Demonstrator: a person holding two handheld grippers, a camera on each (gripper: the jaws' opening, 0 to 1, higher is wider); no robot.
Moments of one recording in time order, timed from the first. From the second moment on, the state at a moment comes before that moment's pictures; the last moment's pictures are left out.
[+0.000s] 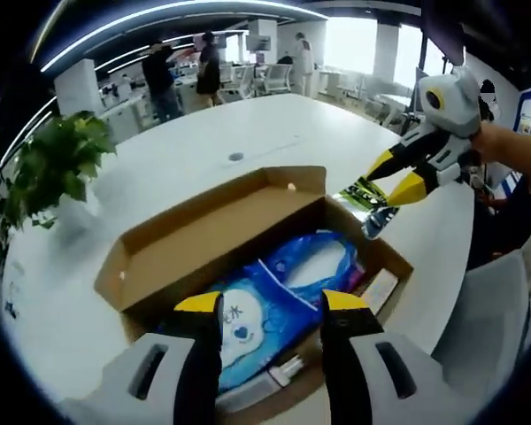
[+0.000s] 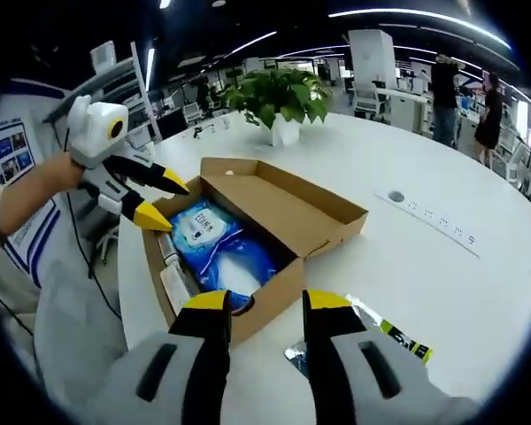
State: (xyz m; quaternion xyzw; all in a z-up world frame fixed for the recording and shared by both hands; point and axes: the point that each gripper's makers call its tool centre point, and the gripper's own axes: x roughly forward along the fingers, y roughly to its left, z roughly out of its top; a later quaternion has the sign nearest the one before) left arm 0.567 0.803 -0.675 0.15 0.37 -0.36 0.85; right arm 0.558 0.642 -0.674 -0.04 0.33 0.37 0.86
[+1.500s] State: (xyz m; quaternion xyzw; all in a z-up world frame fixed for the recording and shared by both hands) left arm 0.533 0.934 -0.717 0.07 0.42 -0.20 0.88; right arm 0.562 0.751 -0.715 0.00 0.36 0.43 0.83
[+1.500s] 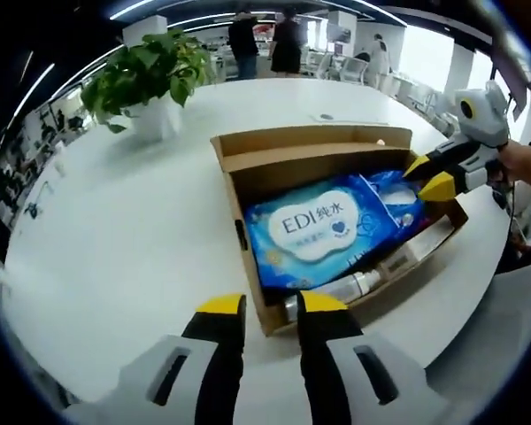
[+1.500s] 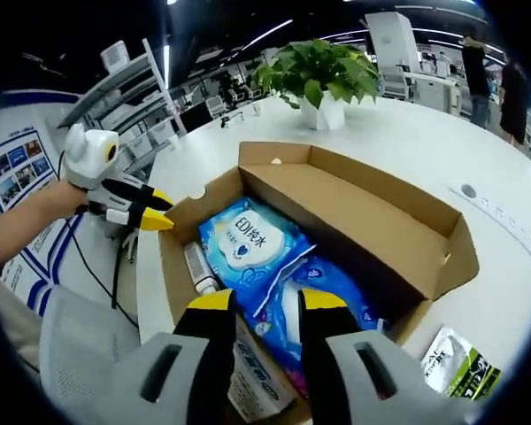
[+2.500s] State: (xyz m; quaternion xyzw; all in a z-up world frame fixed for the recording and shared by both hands) left arm 0.536 0.941 -0.722 0.04 0.43 -0.19 0.88; right arm 0.580 0.782 -0.748 0.04 0.41 0.42 0.81
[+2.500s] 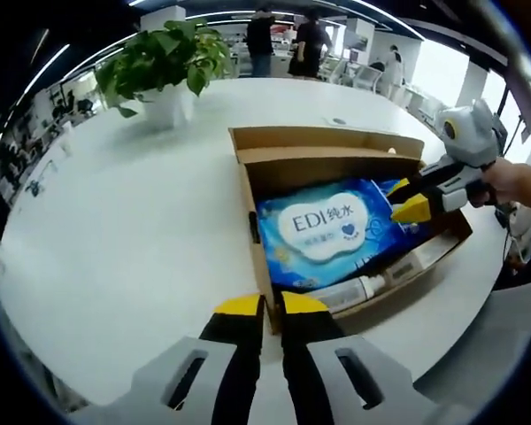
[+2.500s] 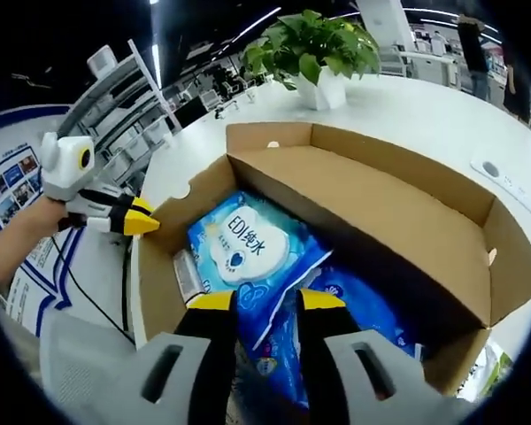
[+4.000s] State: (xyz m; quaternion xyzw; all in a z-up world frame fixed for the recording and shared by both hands) left arm 0.536 0.939 -0.721 0.04 0.43 -0.19 0.88; right arm 0.578 0.761 -0.741 0.13 0.45 0.34 0.82
